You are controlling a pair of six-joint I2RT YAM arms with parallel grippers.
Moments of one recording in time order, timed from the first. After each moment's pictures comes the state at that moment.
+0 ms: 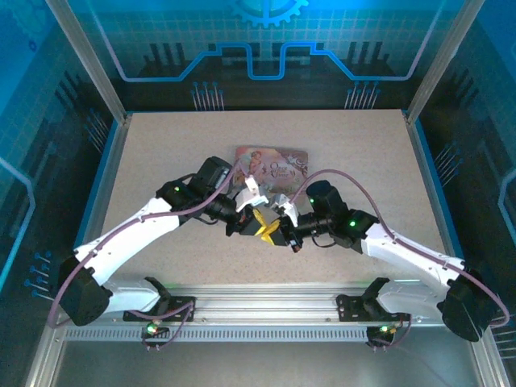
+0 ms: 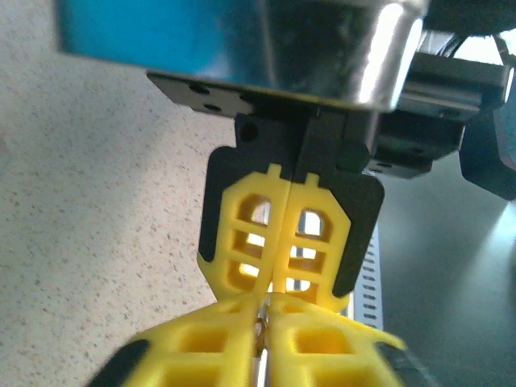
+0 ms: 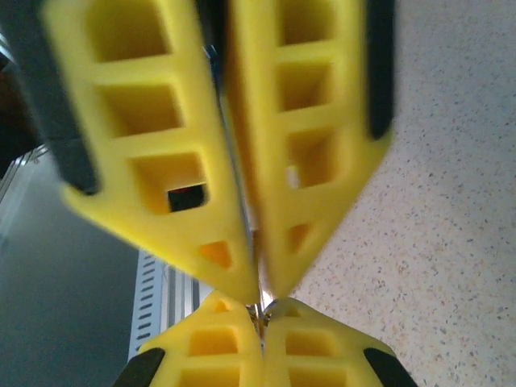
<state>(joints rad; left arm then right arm) -0.63 1.27 1.08 -0.68 0.79 0.22 0.75 1.12 0.72 -0.18 -0.72 0.04</state>
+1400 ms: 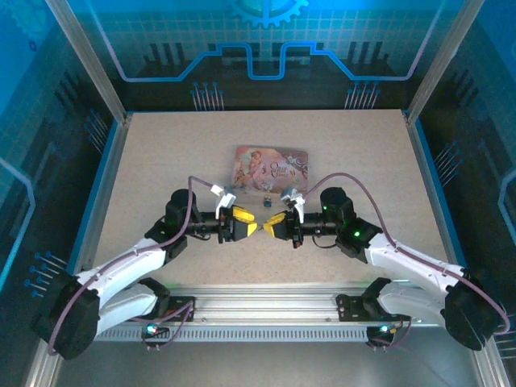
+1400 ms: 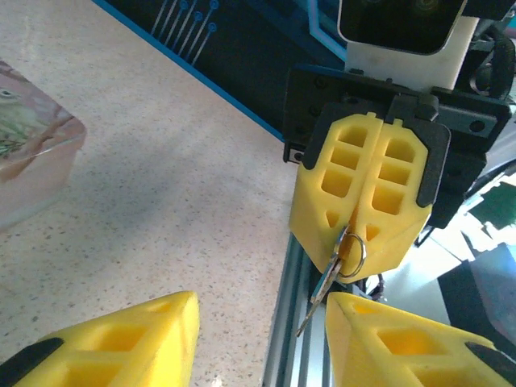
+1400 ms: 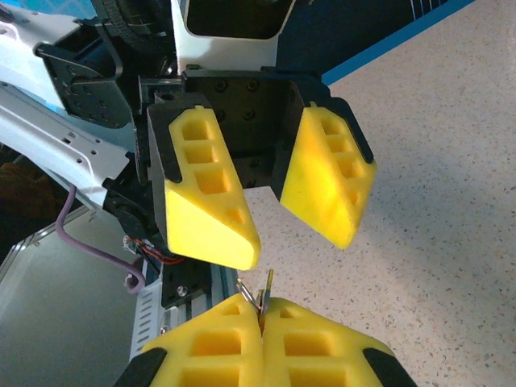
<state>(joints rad) -0.49 1.05 0.43 0.38 0.88 -0.40 0.70 1.06 0.56 0.17 -0.71 0.24</state>
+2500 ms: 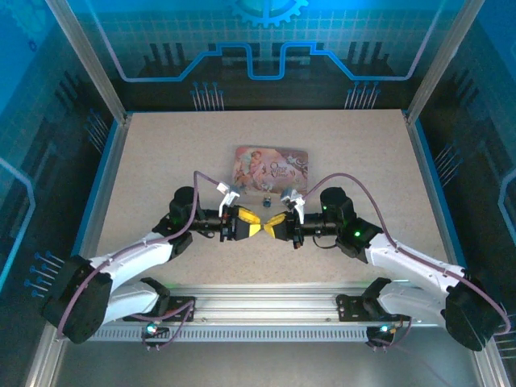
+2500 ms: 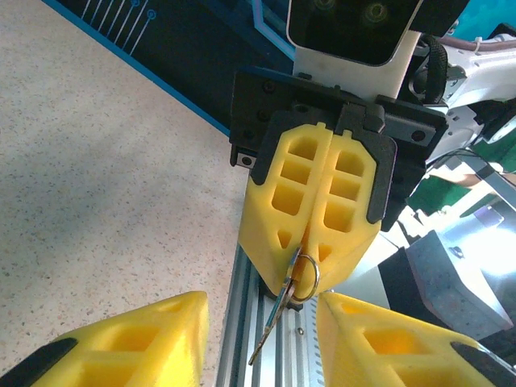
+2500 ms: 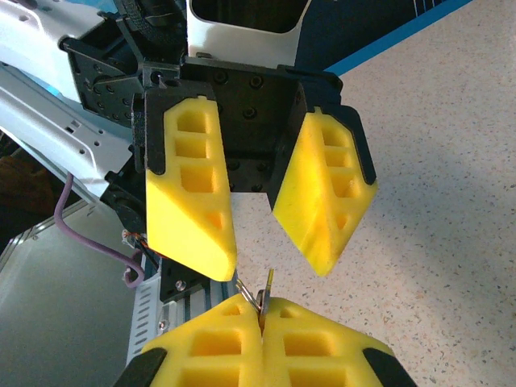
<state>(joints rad) -0.49 1.16 0.44 0.57 1.02 -0.51 0.70 1.05 0.57 0.15 -0.71 0.23</state>
